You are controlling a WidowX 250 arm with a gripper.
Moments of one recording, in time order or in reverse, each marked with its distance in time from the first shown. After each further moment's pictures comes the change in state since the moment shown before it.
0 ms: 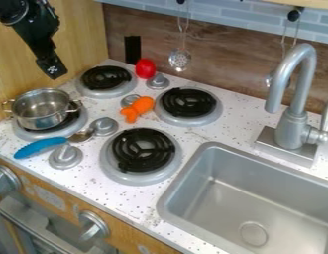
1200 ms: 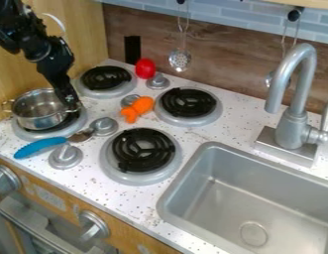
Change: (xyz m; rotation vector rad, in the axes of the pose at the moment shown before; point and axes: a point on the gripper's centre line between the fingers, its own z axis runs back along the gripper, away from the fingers) arm 0.044 -0.038 -0.098 -0.150 0.023 -0.029
